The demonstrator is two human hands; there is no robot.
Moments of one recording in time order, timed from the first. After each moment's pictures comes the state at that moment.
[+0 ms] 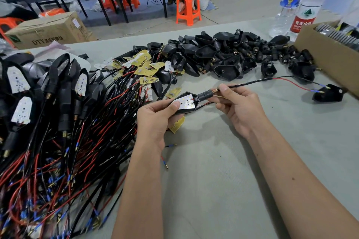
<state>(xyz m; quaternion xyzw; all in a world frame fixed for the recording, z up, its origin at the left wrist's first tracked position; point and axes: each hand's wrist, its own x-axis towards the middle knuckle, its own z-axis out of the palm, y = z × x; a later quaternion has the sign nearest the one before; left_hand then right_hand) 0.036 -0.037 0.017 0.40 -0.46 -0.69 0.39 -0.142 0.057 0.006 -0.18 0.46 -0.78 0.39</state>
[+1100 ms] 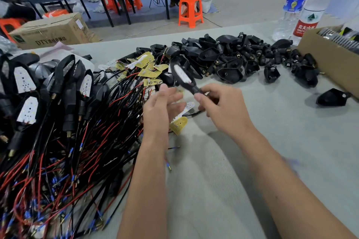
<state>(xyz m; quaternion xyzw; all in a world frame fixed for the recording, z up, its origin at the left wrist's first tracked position) 0.028 -0.043 0.021 0.36 -0.47 -0.68 0.44 -0.114 0.043 0.017 -0.49 0.70 -0.51 0.09</state>
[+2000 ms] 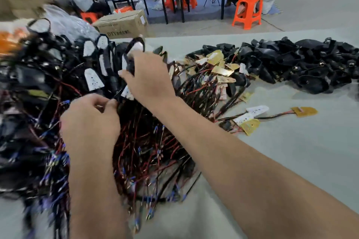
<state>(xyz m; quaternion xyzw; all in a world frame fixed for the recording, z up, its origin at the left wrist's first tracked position) 0.262 -0.064 0.102 0.70 -0.59 -0.08 0.39 0.134 -0.119 0.104 -0.65 0.59 -0.48 0.01</state>
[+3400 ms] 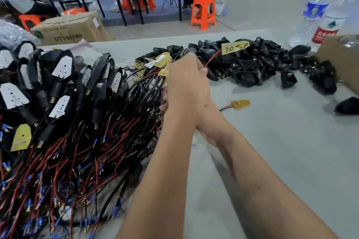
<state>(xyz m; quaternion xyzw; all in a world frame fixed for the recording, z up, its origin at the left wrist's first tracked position) 0.018 -0.052 0.102 0.44 -0.79 -0.22 0.36 -0.026 0.001 0.031 -0.41 0.48 -0.62 0.48</state>
